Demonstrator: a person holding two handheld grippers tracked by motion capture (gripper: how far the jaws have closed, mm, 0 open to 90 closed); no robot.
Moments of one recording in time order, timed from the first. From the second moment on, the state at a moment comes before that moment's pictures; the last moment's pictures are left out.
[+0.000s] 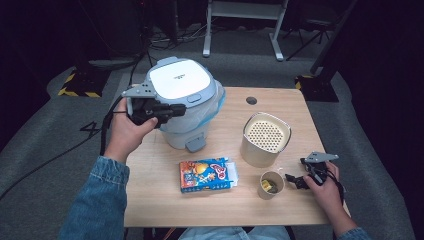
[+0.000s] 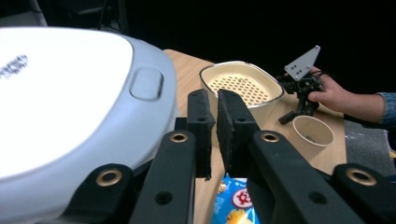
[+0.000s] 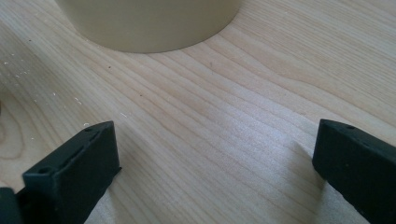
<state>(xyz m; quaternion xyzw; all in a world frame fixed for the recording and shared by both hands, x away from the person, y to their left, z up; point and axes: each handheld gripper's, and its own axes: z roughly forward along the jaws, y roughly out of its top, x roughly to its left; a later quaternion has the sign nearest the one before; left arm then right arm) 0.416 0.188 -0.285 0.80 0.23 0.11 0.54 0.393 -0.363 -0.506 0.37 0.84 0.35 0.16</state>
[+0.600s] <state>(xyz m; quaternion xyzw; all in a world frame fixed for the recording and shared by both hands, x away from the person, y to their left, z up) 0.455 0.165 -0.288 0.80 0.28 0.14 0.52 0.393 -0.363 -0.506 0.37 0.84 0.35 0.16</state>
